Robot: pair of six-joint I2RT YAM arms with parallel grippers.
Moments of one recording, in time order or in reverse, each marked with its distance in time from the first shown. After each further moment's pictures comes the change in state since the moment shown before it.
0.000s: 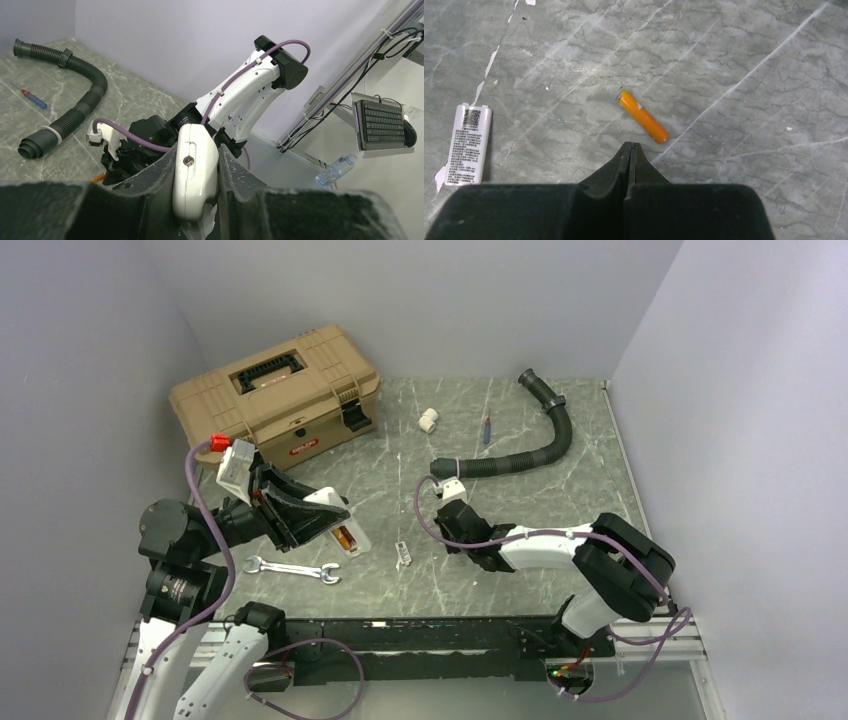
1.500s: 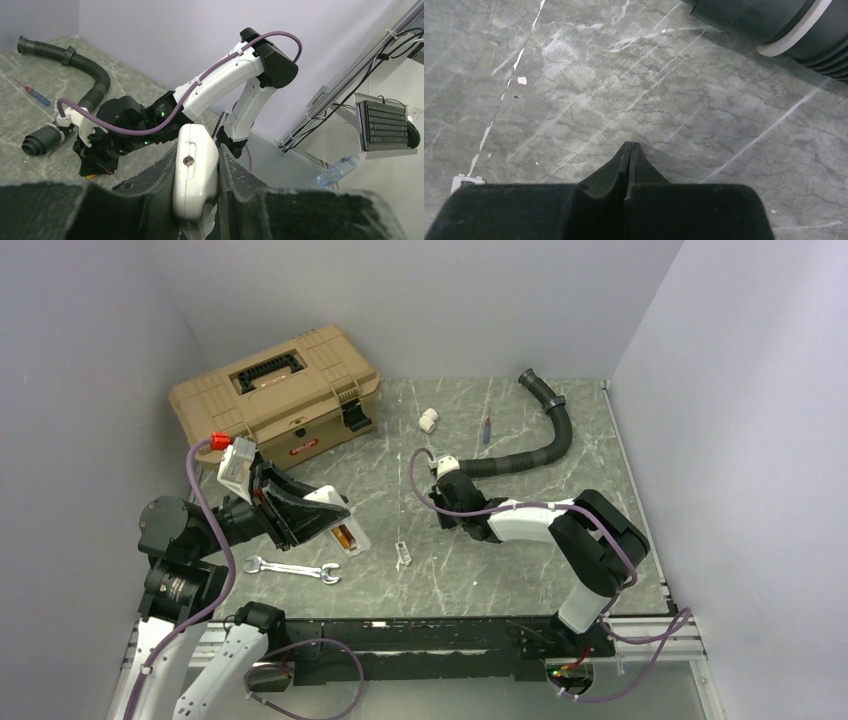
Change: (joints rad) left arm 0.000 0.010 0.019 -0.027 -0.005 0.015; right arm -0.148 0.166 0.180 0.013 -0.160 -0.097
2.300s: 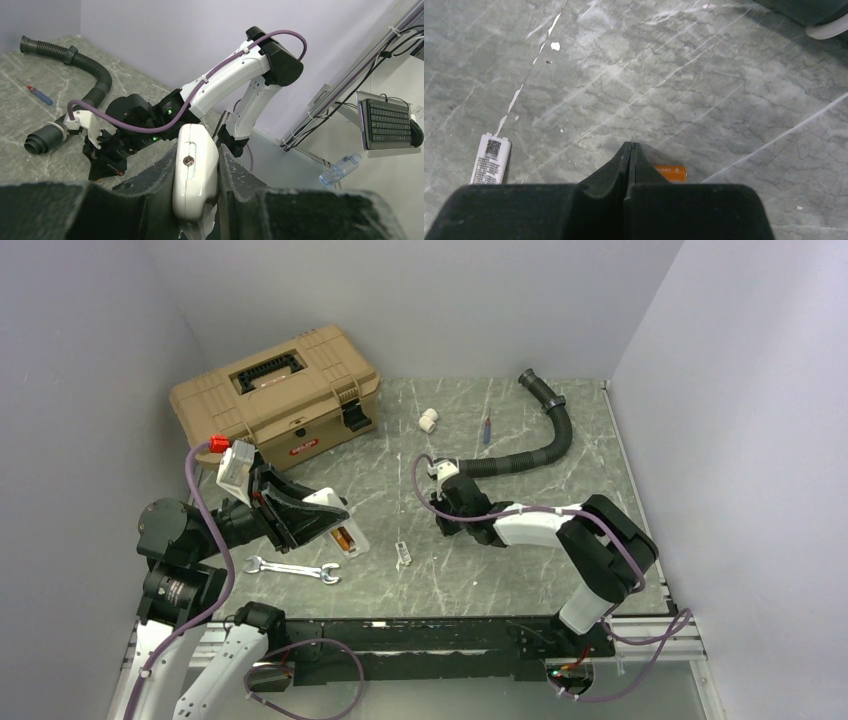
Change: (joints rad) left arm 0.000 -0.013 0.000 -0.026 -0.004 0.018; right arm -0.002 -0.044 -0.044 0.000 -0.120 -0.020
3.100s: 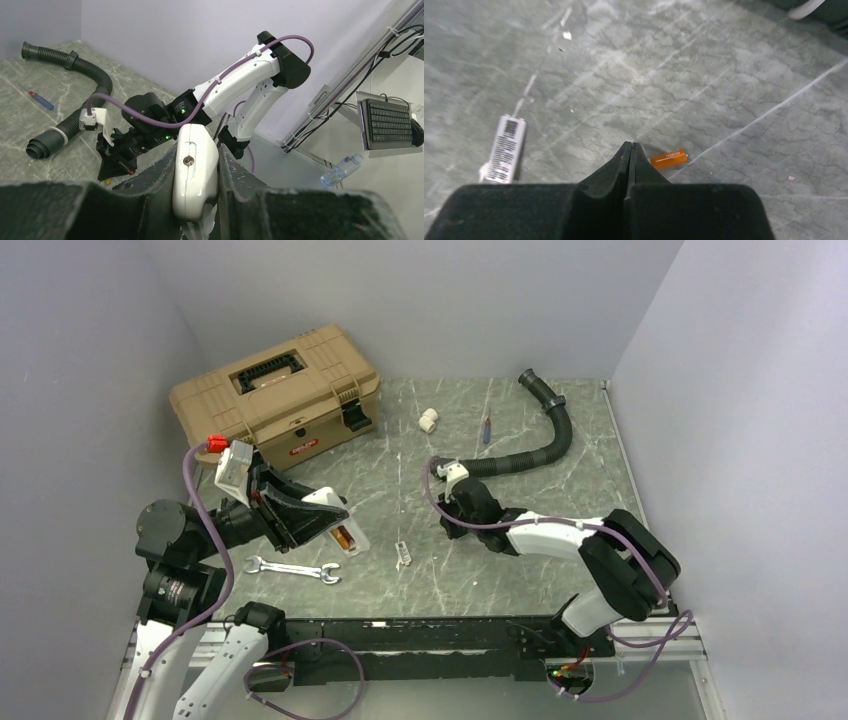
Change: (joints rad) left arm 0.000 0.000 -0.001 0.017 0.000 -0.005; right arm 0.000 -0.112 -0.073 -0.027 -0.011 0.017
